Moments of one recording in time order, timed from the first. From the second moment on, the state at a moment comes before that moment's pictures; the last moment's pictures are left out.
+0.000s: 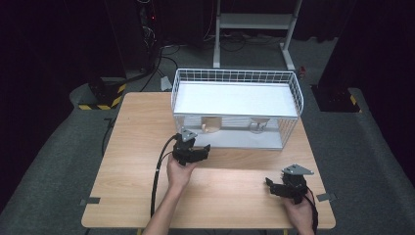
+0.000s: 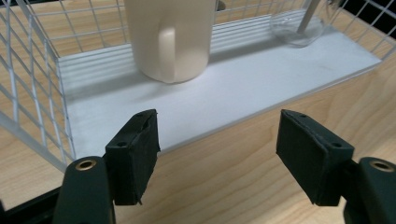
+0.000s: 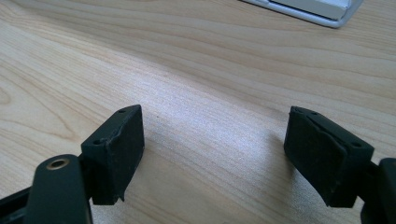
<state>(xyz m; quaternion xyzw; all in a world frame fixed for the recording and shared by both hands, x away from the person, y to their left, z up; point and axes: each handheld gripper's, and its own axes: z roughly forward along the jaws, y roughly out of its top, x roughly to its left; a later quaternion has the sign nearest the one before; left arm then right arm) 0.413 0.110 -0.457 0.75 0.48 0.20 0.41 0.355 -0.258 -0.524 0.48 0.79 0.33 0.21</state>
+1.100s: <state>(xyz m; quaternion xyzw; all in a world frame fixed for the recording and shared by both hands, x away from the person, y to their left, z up) 0.361 0.145 -0.466 0.72 0.50 0.21 0.44 0.356 -0.258 -0.524 0.48 0.79 0.33 0.21</state>
